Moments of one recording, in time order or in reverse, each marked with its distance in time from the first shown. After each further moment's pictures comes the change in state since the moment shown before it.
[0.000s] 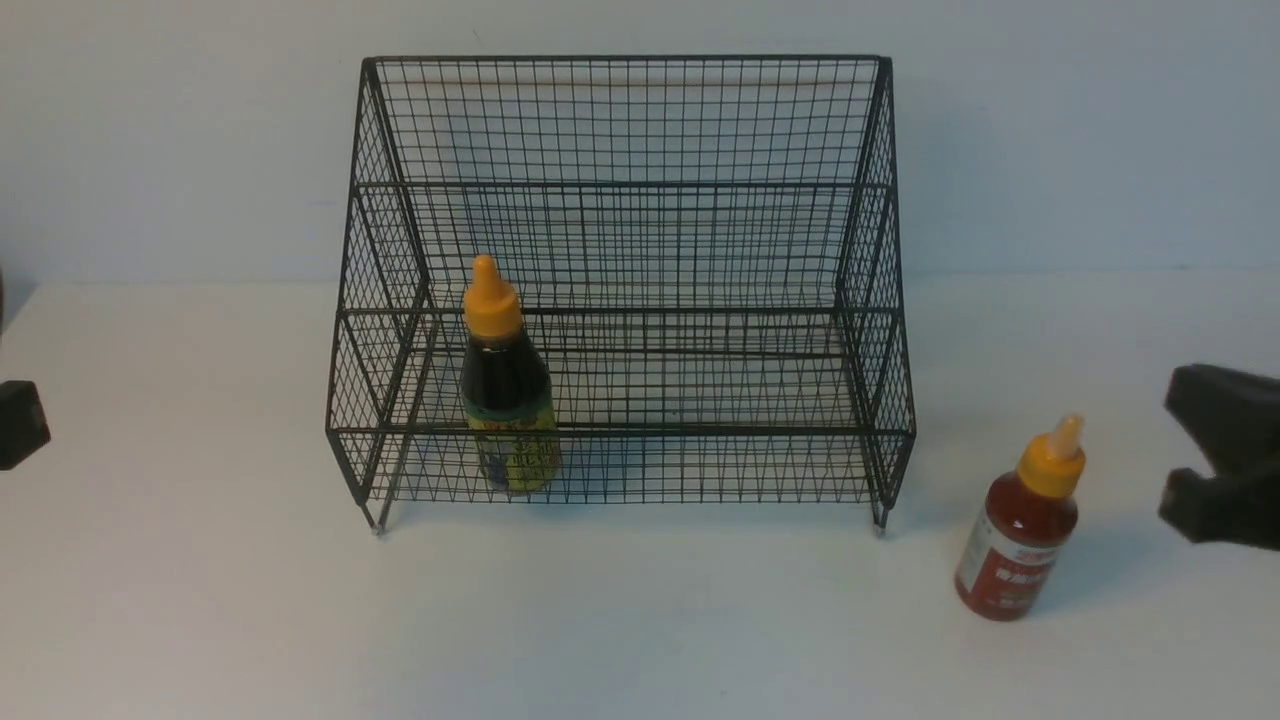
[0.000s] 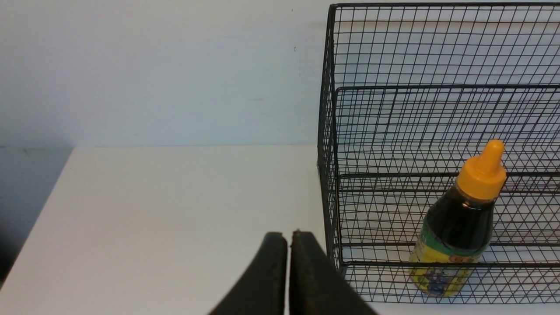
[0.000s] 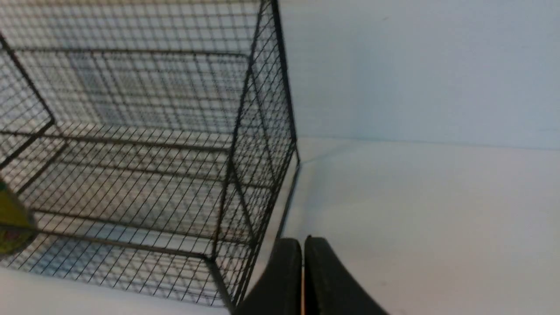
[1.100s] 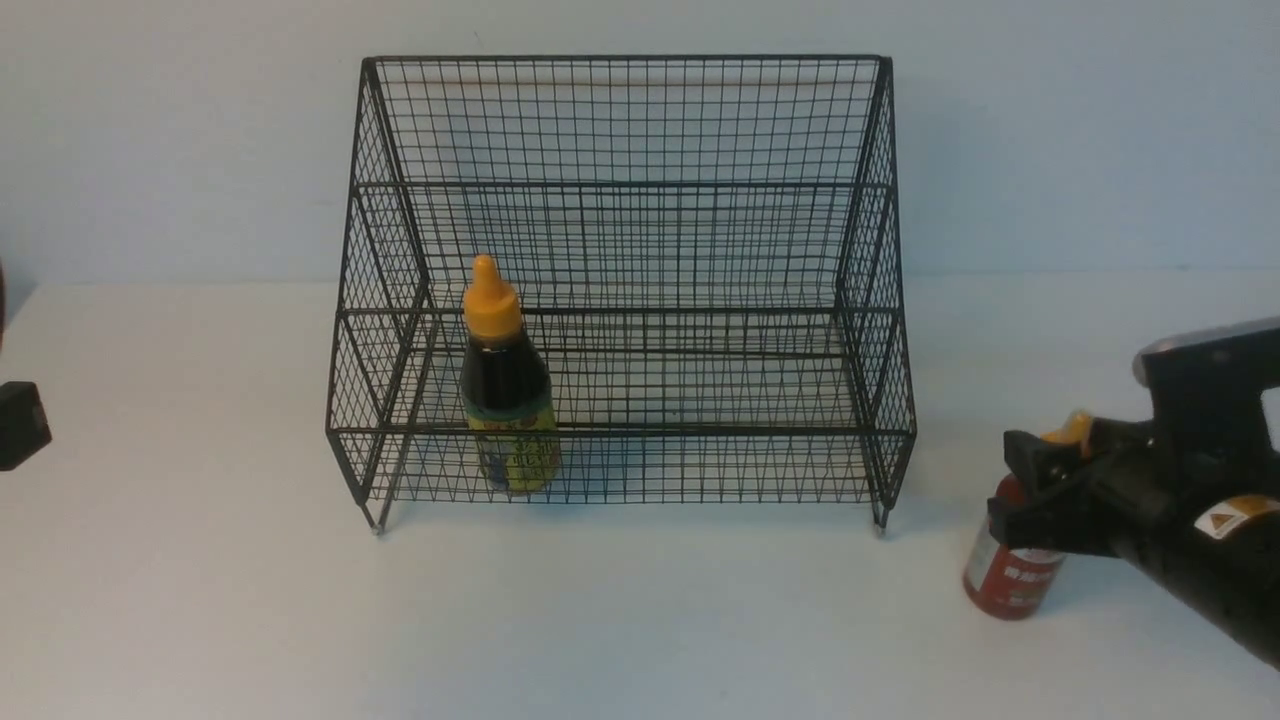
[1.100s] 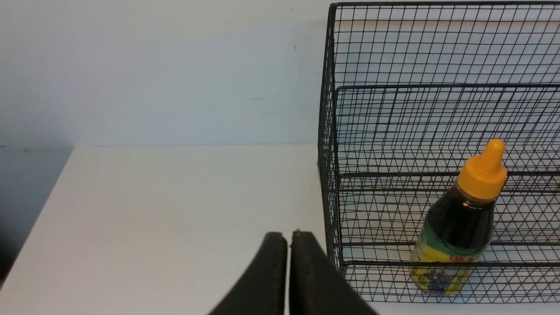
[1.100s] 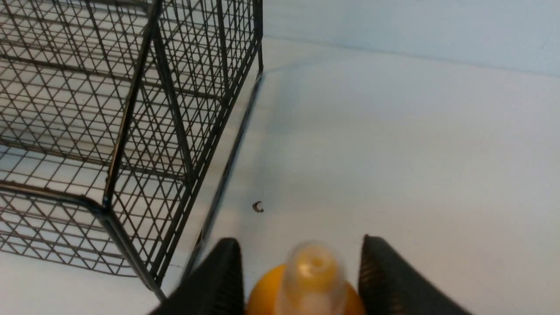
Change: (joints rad) right arm 0.093 0.499 -0.002 0.057 -0.385 -0.043; left arm 0.000 0.000 0.000 0.001 0.000 0.000
